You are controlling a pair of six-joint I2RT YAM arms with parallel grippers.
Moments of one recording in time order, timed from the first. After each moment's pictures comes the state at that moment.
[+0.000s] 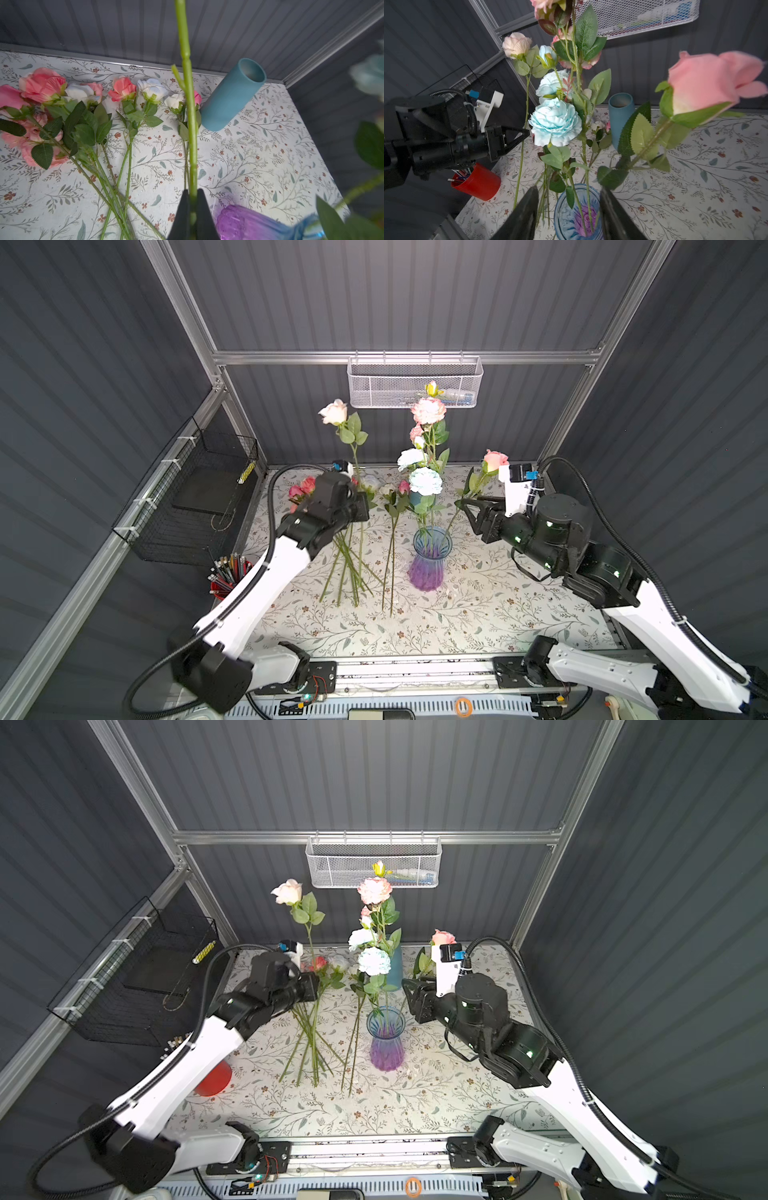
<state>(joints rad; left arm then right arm) -0.53 1.17 1.18 -0.53 -0.05 -0.41 0.81 0.96 1.35 -0.62 0.20 0.42</state>
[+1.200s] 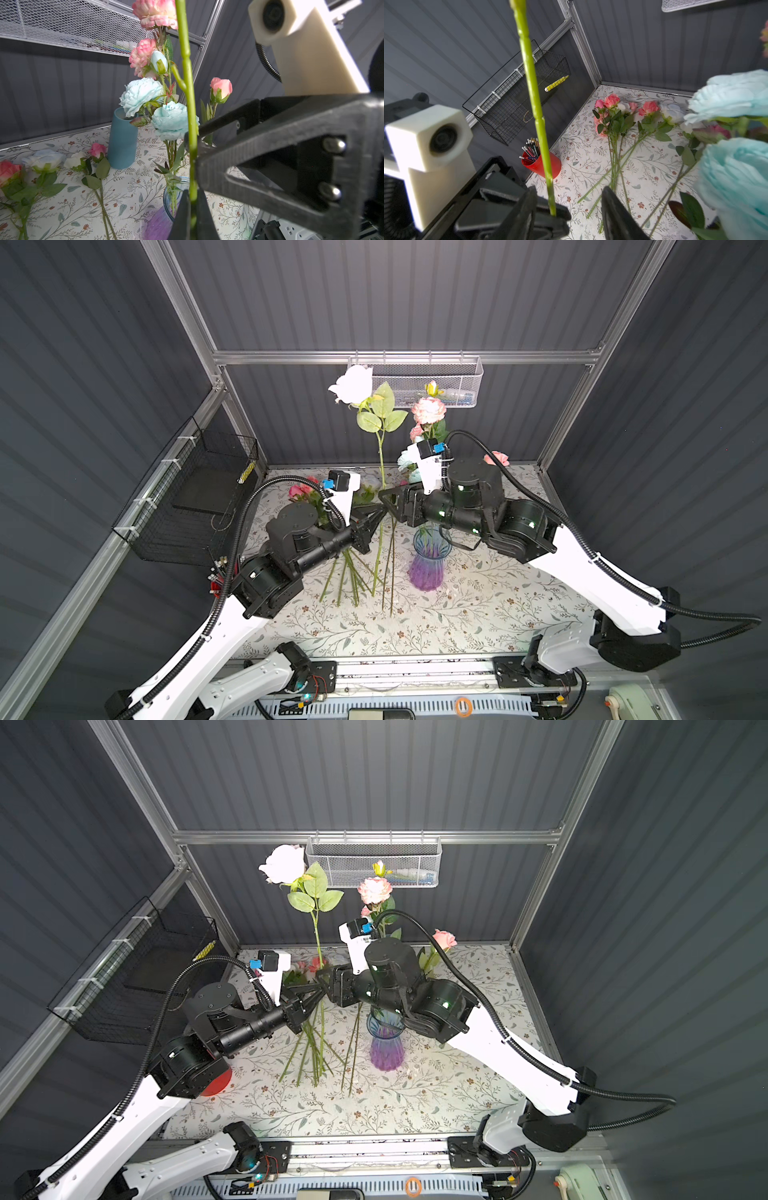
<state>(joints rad) -0.77 0.92 1.20 -0.38 0.15 -0.34 1.02 1.47 1.81 -0.61 0.05 0.52</state>
